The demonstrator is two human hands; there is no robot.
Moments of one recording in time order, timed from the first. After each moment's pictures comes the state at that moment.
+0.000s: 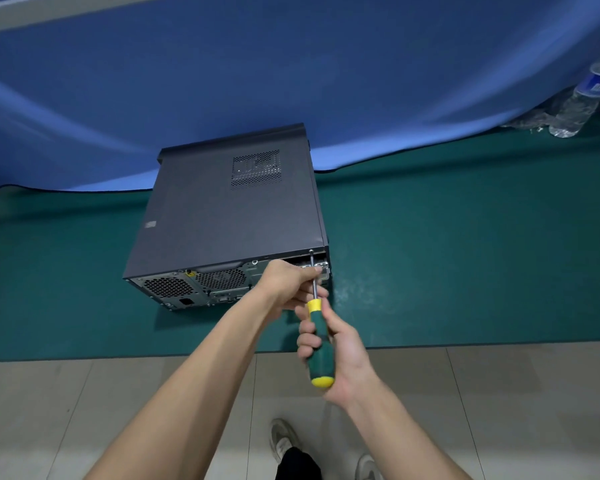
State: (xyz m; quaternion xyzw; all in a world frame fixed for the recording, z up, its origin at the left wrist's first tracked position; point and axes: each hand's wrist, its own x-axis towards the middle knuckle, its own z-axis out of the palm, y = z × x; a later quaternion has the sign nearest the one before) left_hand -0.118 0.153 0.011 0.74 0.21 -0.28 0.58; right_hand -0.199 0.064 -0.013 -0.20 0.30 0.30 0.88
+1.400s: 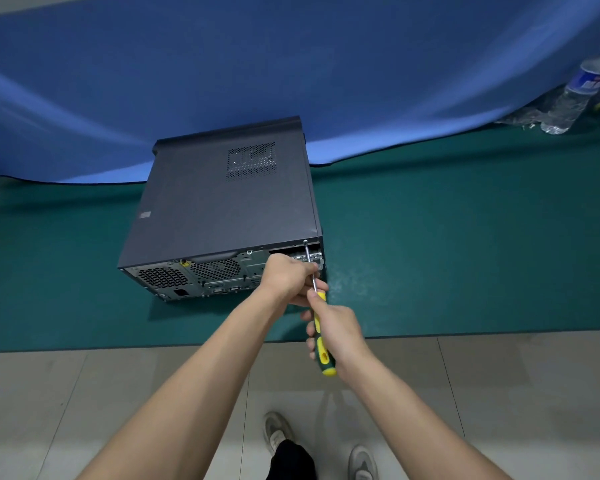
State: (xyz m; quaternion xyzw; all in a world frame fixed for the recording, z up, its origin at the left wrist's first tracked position) left_hand -0.130 0.139 0.008 0.75 0.23 -0.22 0.58; right_hand -0.195 0.056 -0.026 -0.58 0.27 0.26 0.72
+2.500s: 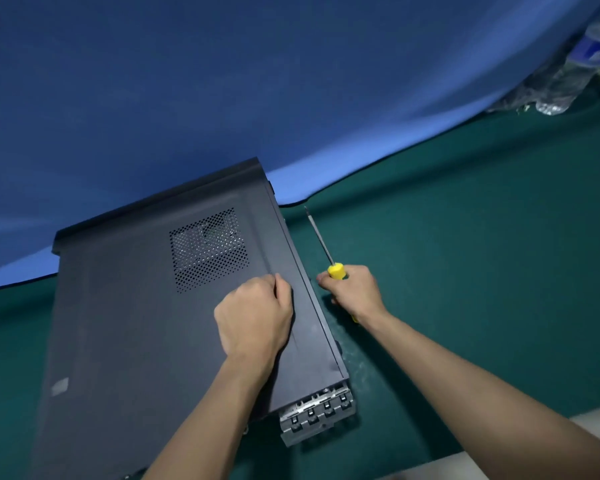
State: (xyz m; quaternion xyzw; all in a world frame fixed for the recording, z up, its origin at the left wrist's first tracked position) left_hand 0.047 0.173 -0.034 0.99 0.01 0.05 0.10; right_hand 0.061 0.030 -0.104 -0.77 0.28 0.10 0.56
